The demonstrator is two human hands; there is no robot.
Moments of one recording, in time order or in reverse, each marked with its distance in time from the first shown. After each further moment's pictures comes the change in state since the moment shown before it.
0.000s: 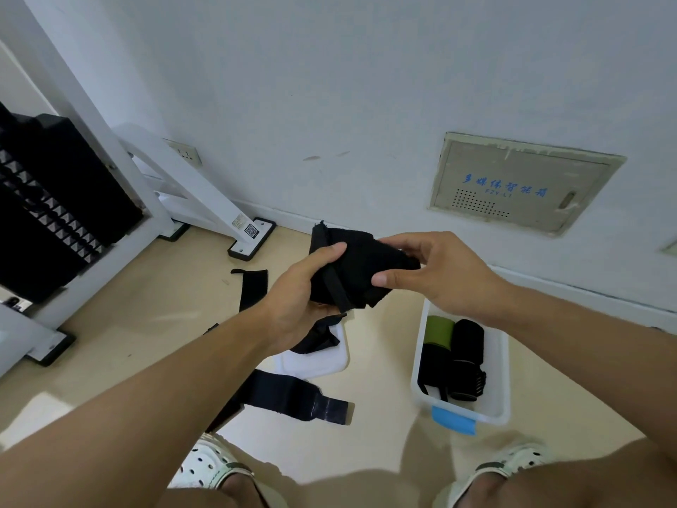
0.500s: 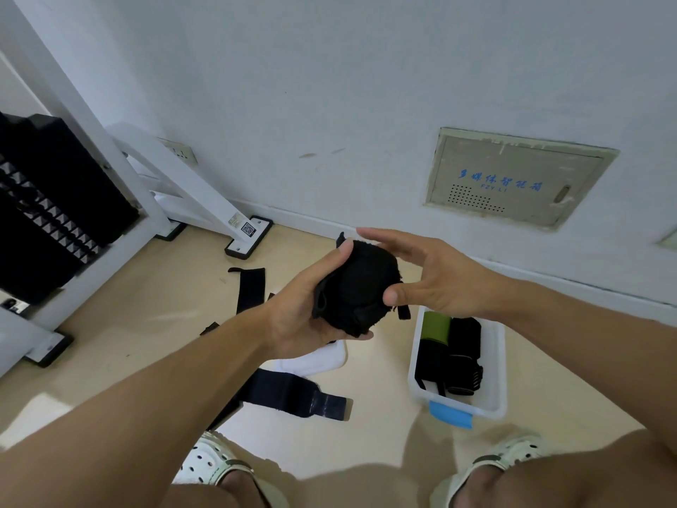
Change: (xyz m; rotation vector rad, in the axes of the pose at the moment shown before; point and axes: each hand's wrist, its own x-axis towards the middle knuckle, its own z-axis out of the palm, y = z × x) left_hand -0.012 0.001 0.013 -0.039 -0.247 -0.164; right_hand -0.007 0.003 -0.008 -0.076 -0.200 -0.093
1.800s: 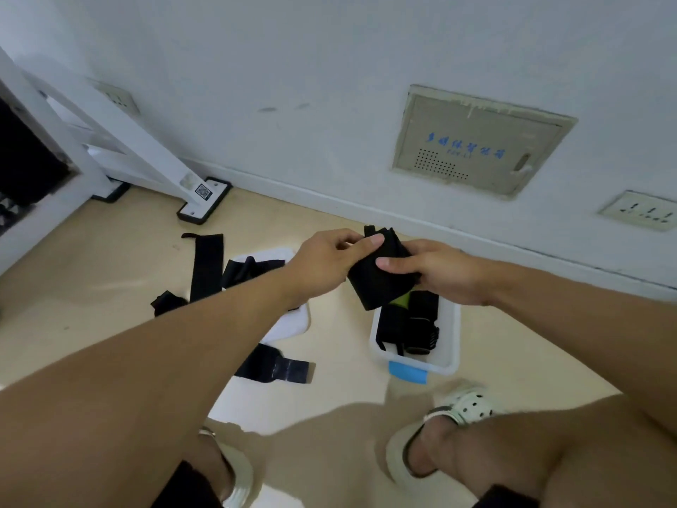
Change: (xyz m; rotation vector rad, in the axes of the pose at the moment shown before) left_hand 0.078 -0.036 0.015 0.641 0.246 0.183; right_hand -0.019 0.065 -0.006 0.417 -0.042 0.436
